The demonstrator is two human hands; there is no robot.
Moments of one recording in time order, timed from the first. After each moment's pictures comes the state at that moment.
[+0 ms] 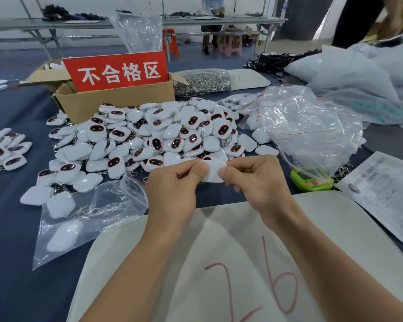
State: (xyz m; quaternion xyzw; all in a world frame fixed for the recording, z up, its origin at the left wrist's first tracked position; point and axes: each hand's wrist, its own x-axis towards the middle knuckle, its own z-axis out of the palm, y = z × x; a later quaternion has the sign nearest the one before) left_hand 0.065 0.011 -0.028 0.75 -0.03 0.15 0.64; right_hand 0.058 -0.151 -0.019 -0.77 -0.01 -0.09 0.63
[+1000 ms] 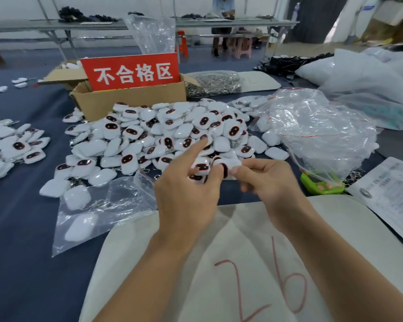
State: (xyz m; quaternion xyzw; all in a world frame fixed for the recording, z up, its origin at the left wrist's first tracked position) left_hand 0.039 0.006 -0.011 0.82 -0.03 0.27 0.50; right_hand 0.055 -0.150 -0.015 -0.73 0.04 -0.05 0.68
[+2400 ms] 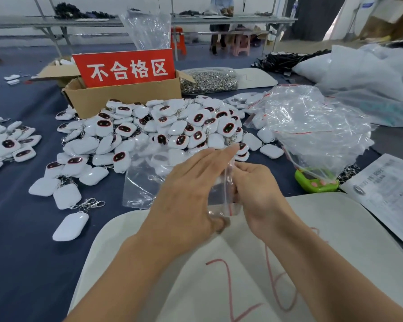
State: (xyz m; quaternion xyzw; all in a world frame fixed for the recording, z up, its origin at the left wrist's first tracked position) left_hand 0.045 0.026 -0.030 0.89 -0.32 0.22 0.24; right_hand 0.045 -0.124 -0.011 -0.69 0.09 0.01 0.72
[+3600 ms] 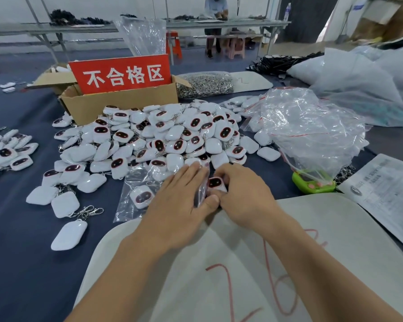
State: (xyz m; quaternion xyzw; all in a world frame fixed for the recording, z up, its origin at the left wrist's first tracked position) left_hand 0.065 0.038 -0.048 0.95 -0.21 0.01 0.23; right_hand 0.064 -0.132 -0.028 -0.96 -0.01 -0.03 0.27
